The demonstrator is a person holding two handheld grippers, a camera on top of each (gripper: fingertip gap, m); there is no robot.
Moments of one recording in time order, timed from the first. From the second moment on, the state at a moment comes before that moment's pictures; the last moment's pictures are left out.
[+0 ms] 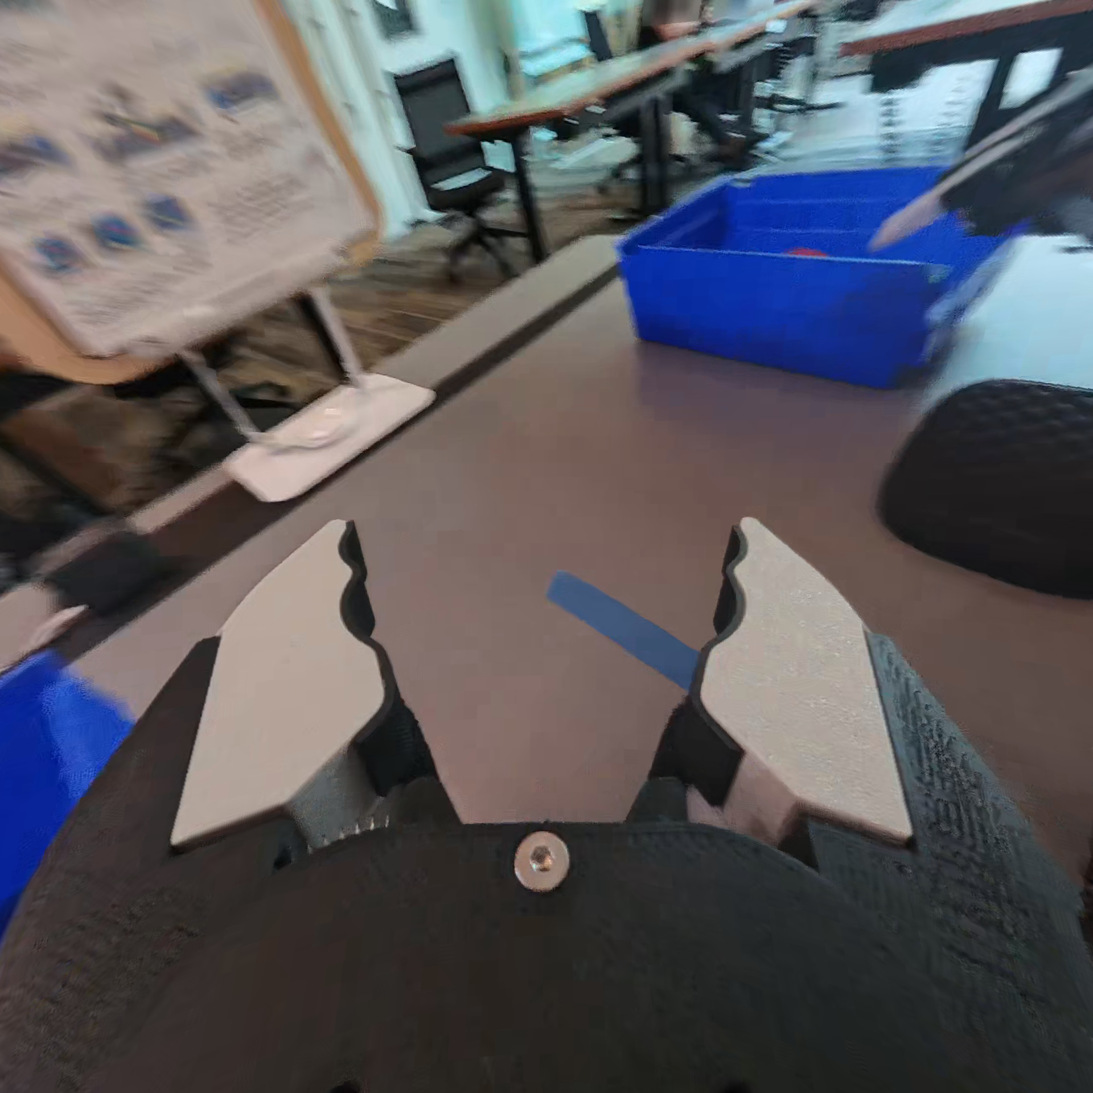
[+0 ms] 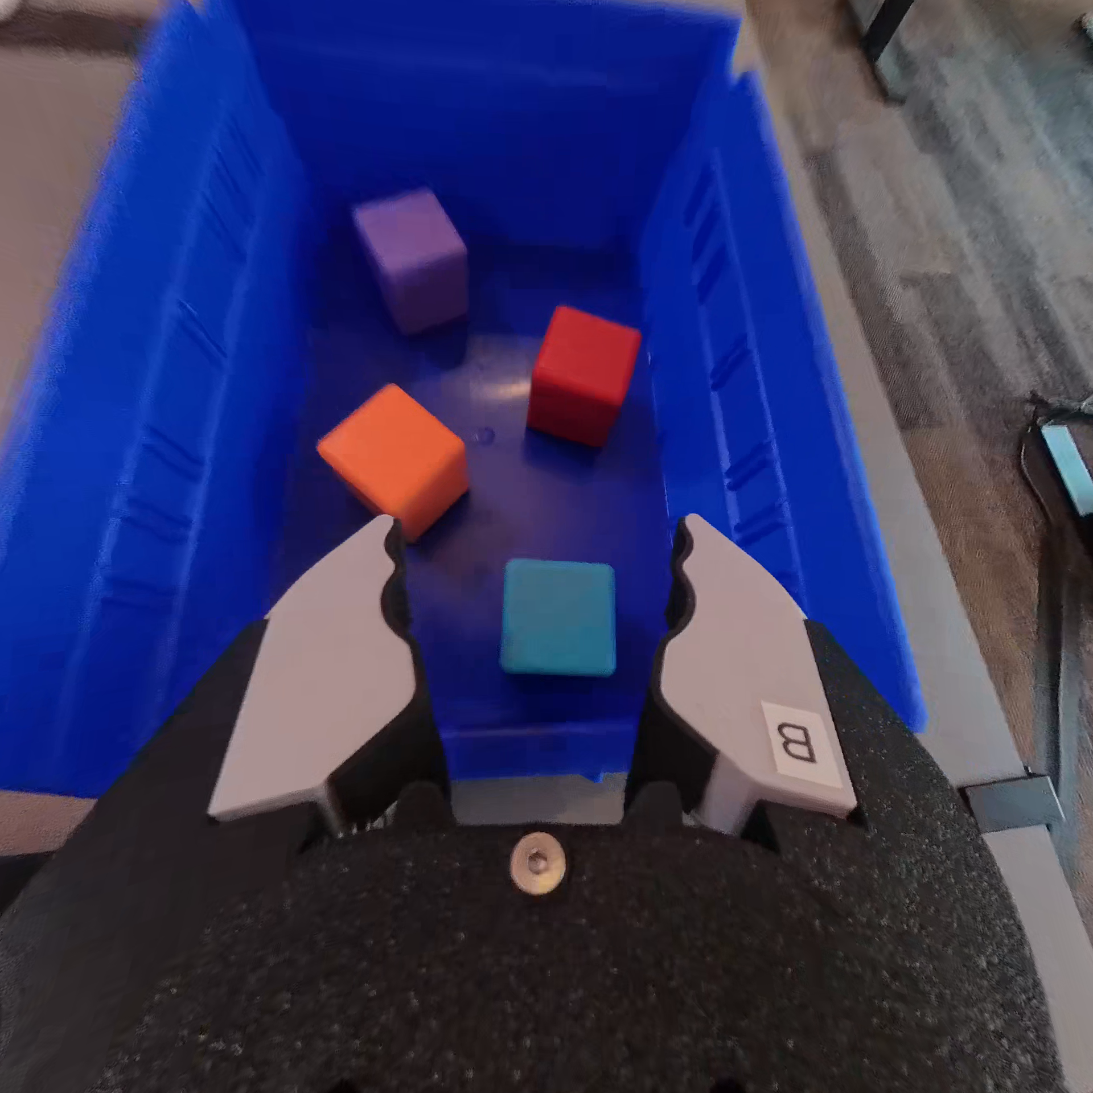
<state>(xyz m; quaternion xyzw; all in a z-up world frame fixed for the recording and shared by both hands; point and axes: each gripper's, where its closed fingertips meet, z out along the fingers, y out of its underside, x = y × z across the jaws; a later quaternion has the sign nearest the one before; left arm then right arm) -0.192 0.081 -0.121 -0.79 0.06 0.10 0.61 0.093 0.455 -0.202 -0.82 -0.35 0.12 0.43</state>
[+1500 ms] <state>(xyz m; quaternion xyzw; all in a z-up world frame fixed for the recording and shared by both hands) -0.236 -0.033 -0.207 -0.77 0.17 -0.04 0.61 -0.040 0.357 -0.203 -0.56 -0.60 0.29 0.49</state>
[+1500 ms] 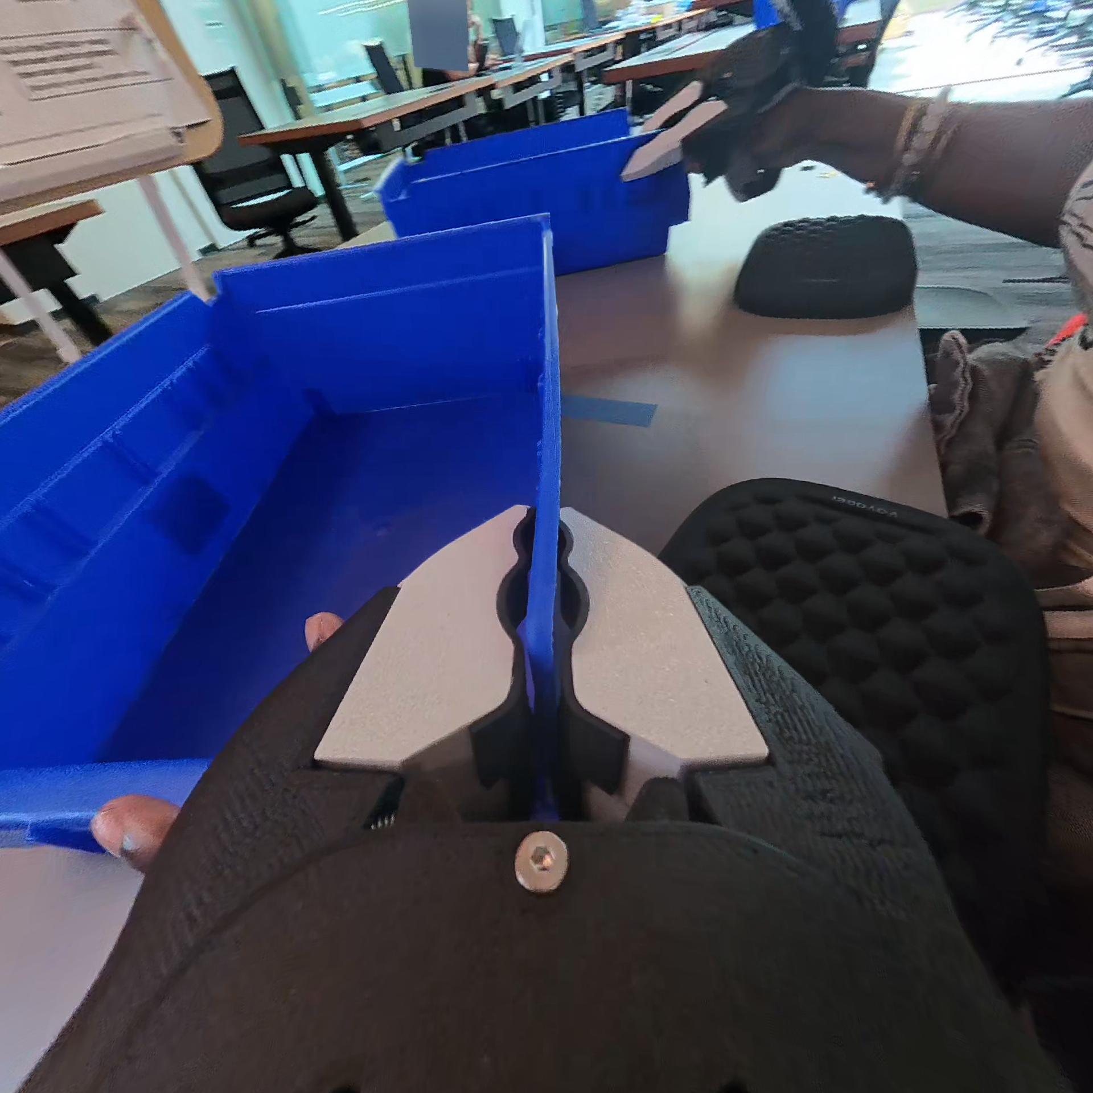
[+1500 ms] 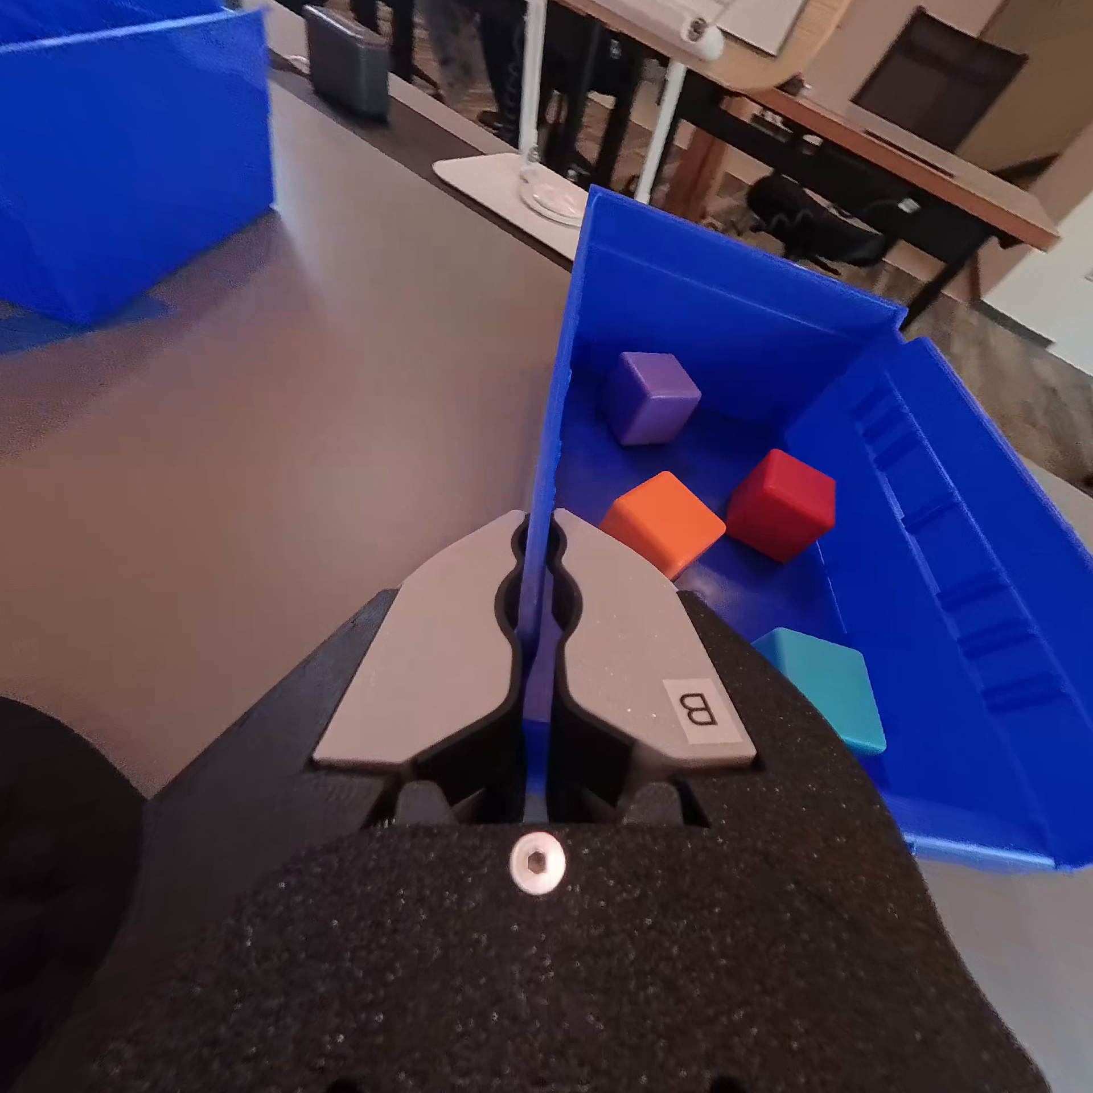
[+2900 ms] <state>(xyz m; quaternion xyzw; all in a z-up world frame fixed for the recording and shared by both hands) -0.132 0.054 -0.208 -0.73 0.31 -0.18 0.58 -0.242 0.315 -0.200 -0.26 -0.74 0.57 0.22</state>
